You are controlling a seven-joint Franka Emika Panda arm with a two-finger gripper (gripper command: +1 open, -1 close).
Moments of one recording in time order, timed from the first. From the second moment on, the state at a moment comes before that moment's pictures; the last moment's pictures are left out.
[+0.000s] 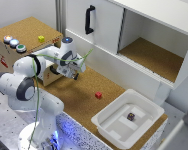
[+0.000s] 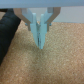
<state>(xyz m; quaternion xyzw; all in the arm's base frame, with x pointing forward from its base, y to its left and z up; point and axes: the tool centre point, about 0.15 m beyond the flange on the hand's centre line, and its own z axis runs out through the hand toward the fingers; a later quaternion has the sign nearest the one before) 0.338 0.098 0.322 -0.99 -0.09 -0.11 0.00</state>
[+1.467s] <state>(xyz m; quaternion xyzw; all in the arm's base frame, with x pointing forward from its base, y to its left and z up) 0.350 0.254 0.327 -0.98 -0.14 -0.09 0.04</state>
